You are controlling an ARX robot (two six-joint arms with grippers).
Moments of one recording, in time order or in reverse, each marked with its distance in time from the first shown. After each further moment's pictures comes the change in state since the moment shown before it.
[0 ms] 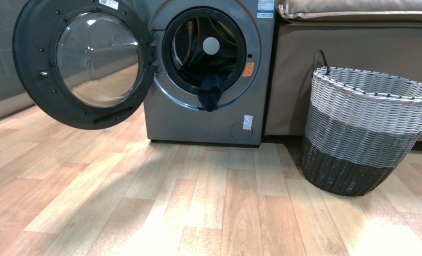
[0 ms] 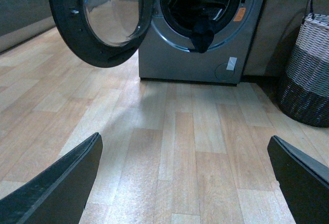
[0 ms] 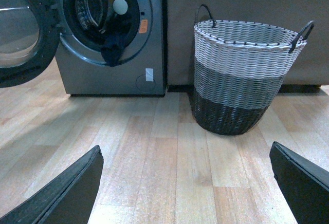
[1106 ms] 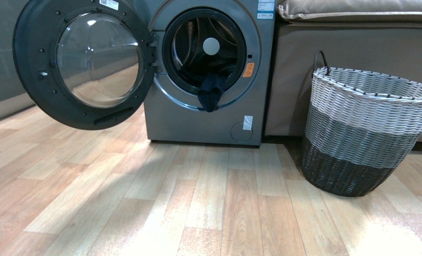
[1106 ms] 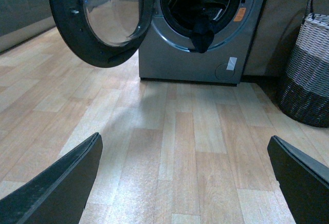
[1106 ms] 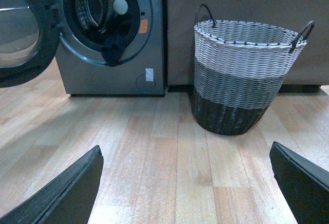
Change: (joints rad) left arm 0.000 0.000 0.000 0.000 0.000 0.000; right arm 0.000 0.000 0.000 0.000 0.000 0.000
